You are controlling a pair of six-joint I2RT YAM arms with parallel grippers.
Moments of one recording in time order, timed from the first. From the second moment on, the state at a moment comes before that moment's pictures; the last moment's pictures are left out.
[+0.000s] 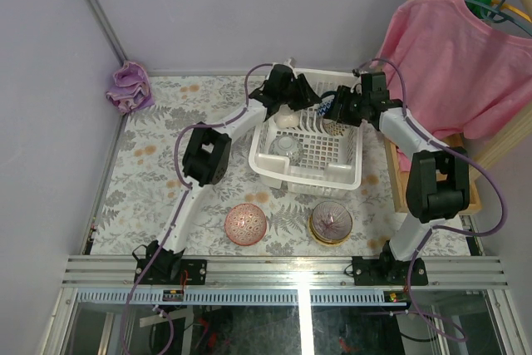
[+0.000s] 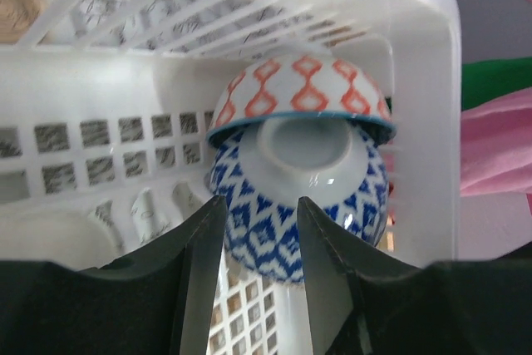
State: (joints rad) left arm -0.51 2.54 2.21 -0.11 0.32 -0.87; right arm 0.16 1.75 1.31 -0.33 -0.31 0.39
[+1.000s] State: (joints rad) left arm -0.25 2.04 1.65 -0.25 0.32 -0.65; right arm 0.16 1.98 1.58 -0.24 -0.12 0.29
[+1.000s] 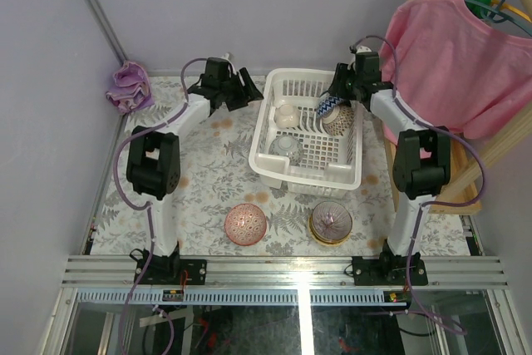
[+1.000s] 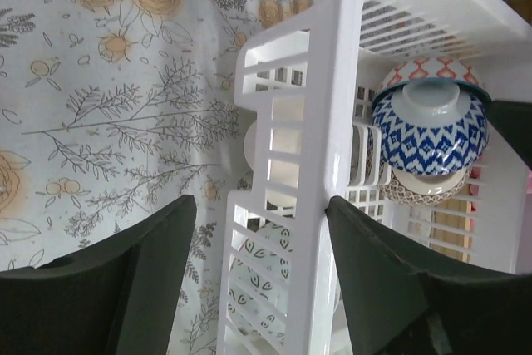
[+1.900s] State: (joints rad) left arm -0.30 1.94 1.49 -0.23 0.36 -0.64; right arm 0.29 1.95 1.59 -0.32 -0.09 0.15
